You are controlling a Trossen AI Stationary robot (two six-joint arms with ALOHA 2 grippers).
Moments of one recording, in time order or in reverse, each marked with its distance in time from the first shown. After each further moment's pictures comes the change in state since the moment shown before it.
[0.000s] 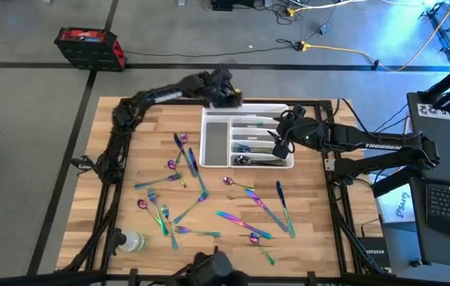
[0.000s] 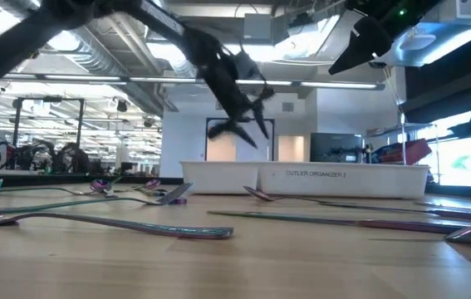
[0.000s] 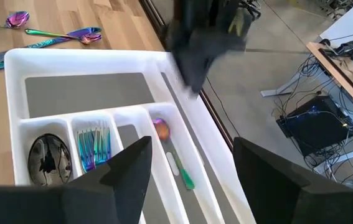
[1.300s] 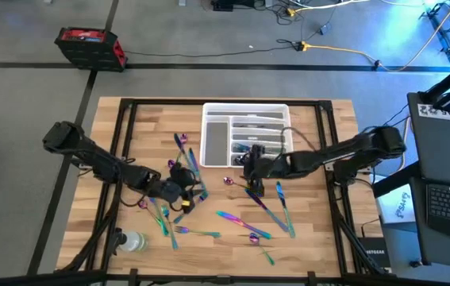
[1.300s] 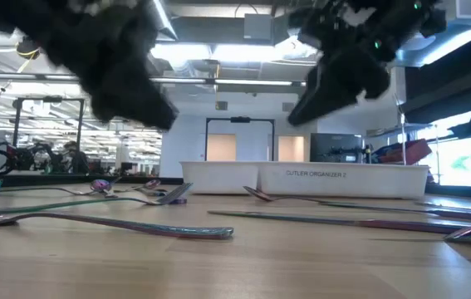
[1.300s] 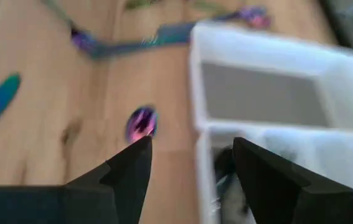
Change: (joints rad) left arm -0.972 -0.687 -1.301 0.763 -0.707 0.141; right arm 0.327 0.541 0.000 0.324 -0.098 0.158
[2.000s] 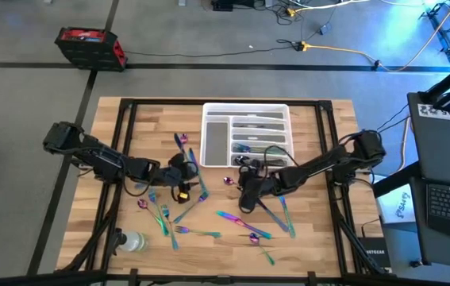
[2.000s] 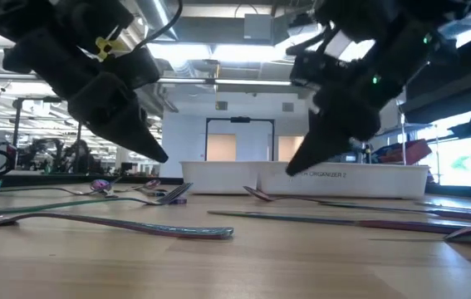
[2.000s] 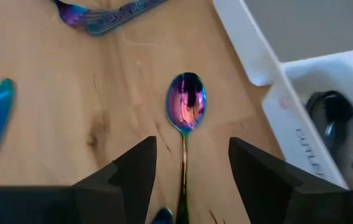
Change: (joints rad) left arm 0.181 0.000 -0.096 0.114 0.159 0.400; right arm 0.071 0.224 0.001 0.095 0.057 0.363
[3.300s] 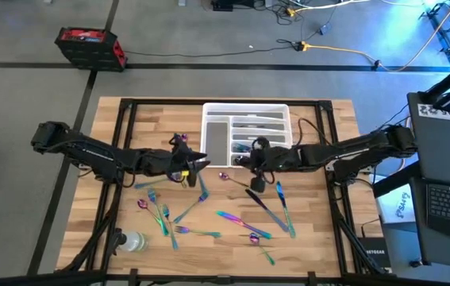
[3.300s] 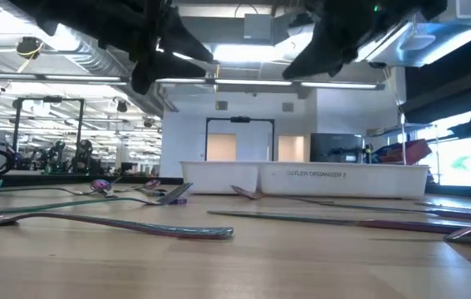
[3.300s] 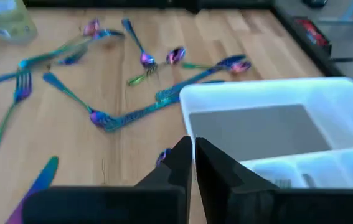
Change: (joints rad) left arm 0.059 -0.164 0.111 0.146 -0.108 -0.260; right arm -0.137 -0.413 0.001 -0.063 -0.199 -0.269
